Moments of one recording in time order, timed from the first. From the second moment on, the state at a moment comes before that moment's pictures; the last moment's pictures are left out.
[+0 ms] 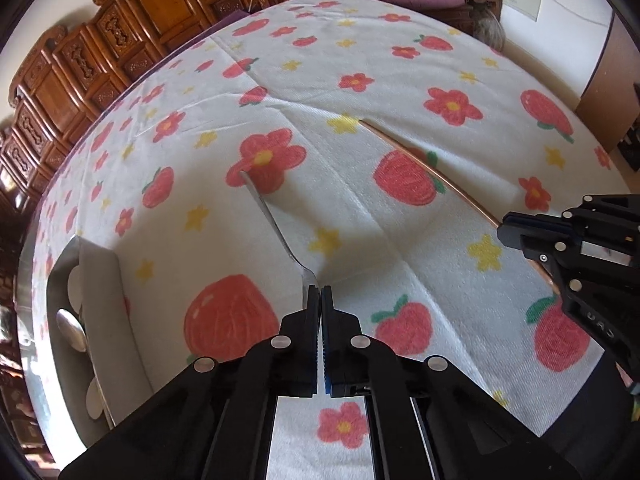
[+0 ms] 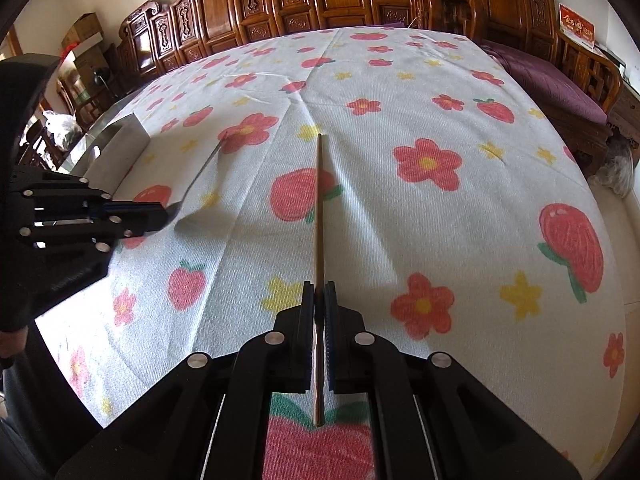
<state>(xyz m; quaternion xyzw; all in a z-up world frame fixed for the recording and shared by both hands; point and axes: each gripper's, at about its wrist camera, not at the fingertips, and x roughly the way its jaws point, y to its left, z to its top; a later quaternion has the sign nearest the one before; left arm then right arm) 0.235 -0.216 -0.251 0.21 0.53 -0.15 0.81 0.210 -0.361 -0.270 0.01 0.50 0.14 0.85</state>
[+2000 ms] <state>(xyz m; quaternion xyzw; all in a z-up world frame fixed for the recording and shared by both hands) 0.220 0.029 -0.202 0.02 0.50 -0.12 0.86 0.198 -0.190 -0.179 -0.06 0.44 0.24 0.86</state>
